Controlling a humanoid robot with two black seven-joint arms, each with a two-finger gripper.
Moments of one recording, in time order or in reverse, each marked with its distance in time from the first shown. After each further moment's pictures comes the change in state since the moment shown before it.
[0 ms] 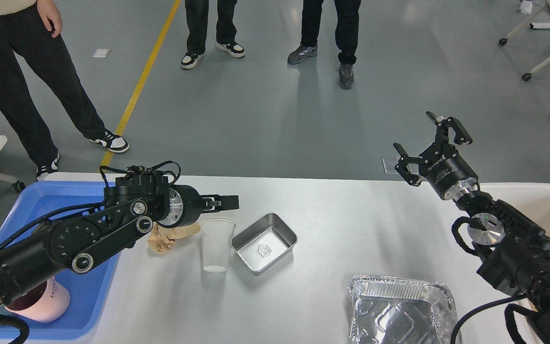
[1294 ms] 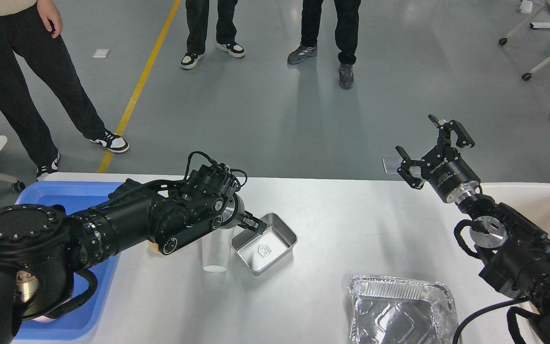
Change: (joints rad) left arm -0.299 -0.371 0.481 0.478 0.051 -0.165 -0.119; right arm -0.012 -0.006 0.000 0.000 0.000 0.003 0.000
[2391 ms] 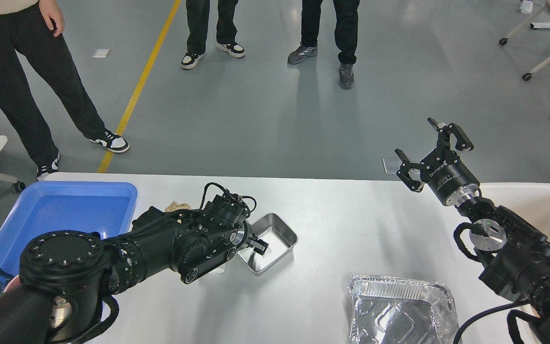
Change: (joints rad) left arm 0.092 -0.128 0.072 0.152 0.027 0.093 0.003; right arm -0.014 0.000 0.000 0.008 0.000 0.000 0.001
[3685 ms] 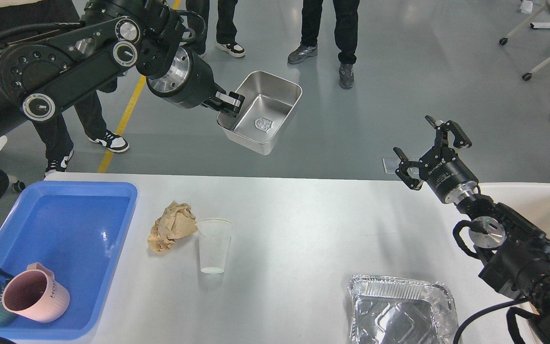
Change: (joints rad) left arm -0.473 0.543 -0.436 -0.556 -0.284 -0.452 0.116; right arm 0.012 0.001 -0.002 0.000 -0.022 -0.003 -0.001
